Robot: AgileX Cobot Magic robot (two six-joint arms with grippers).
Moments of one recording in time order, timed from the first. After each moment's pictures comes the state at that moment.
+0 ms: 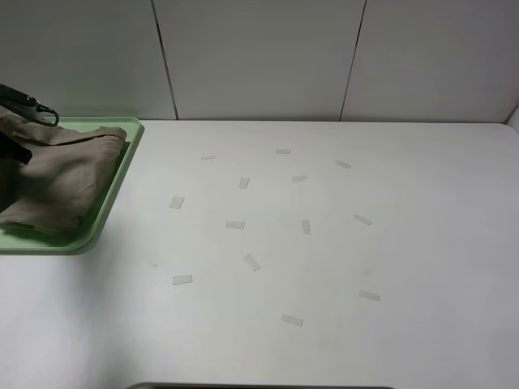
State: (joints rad) left arm 0.22 1.99 -1.20 0.79 0.37 -0.25; right arm 0.03 -0.01 -0.50 -0.01 1.02 0.03
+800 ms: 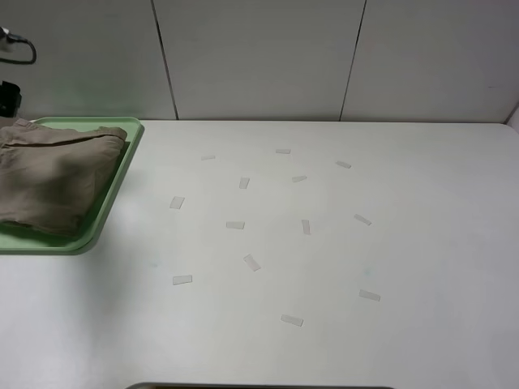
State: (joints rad) left arm 0.22 1.80 -1.20 0.75 0.22 -0.39; right arm 0.03 -0.01 -0.50 -0.01 1.02 0.03
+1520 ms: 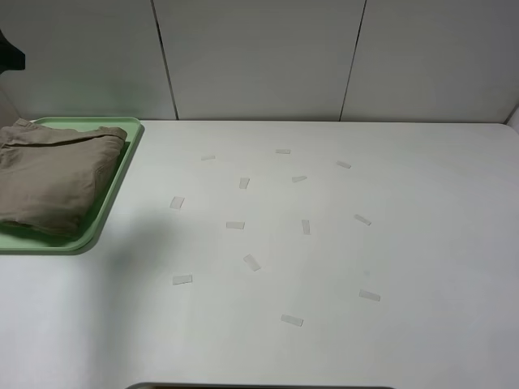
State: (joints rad) left arm 0.22 1.30 -0.91 -0.60 0.18 0.85; right arm 0.03 -0.01 -0.50 -0.01 1.02 0.03
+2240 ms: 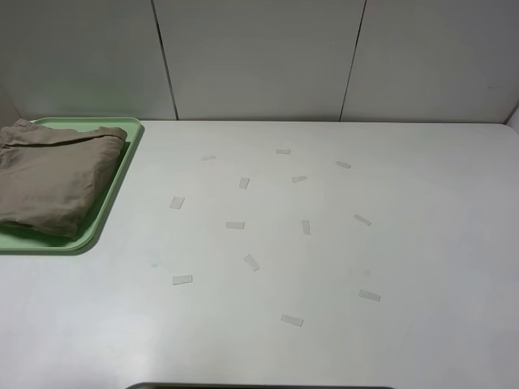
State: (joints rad) left arm 0.22 0.40 -0.63 -0.27 0.53 0.27; right arm 0.03 -0.01 -0.50 0.00 1.02 0.03
